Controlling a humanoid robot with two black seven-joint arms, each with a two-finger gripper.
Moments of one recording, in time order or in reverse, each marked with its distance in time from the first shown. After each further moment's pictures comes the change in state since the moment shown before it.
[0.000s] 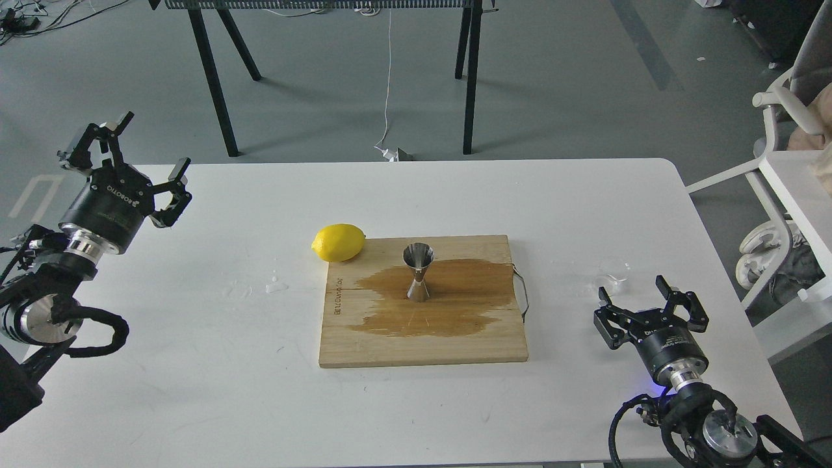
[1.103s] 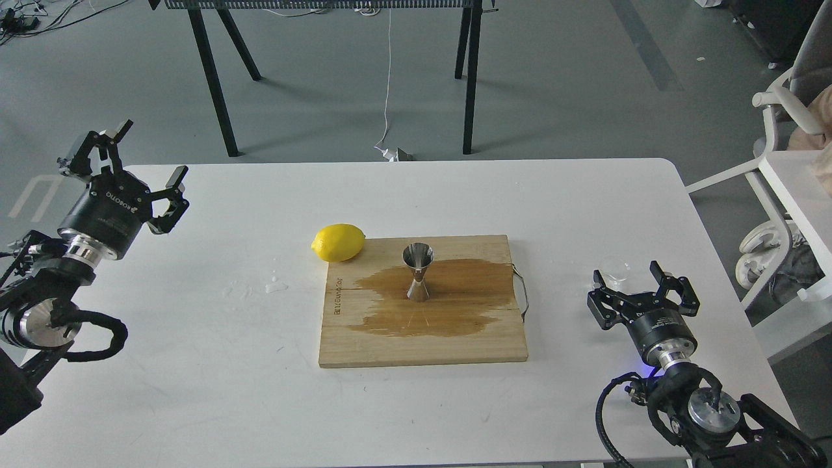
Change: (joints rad) left arm 0.000 -0.006 0.008 0.035 0.002 0.000 0.000; right arm 0.091 0.047 0.003 -0.095 0.022 0.000 -0.001
